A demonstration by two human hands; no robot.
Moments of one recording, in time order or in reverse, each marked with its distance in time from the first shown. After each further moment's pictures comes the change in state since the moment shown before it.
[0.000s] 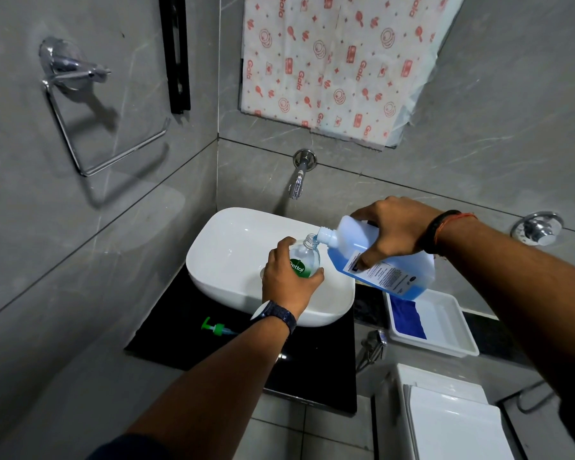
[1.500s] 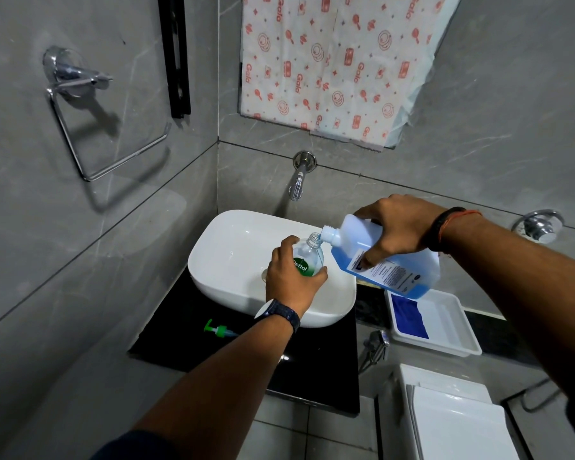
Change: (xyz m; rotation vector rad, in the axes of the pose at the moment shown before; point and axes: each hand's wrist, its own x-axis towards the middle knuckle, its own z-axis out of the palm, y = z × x) left_hand 0.003 -0.001 0.004 0.004 0.015 0.034; right_hand -0.004 0.002 -0.004 -0.009 -0.016 0.018
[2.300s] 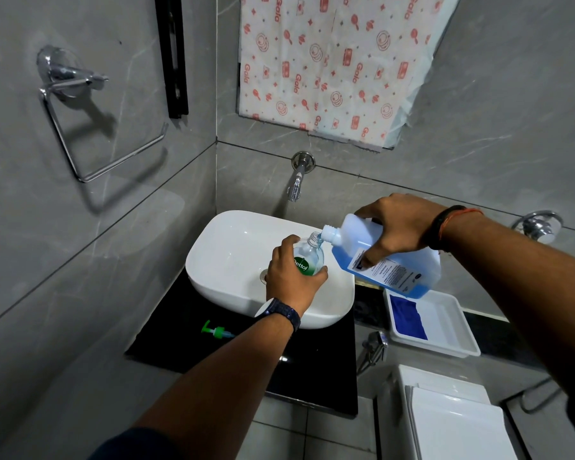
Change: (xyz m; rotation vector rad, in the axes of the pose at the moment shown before) left_hand 0.003 0.003 0.004 0.003 -0.004 0.005; right_hand 0.001 0.004 -0.003 0.012 -0.014 0.019
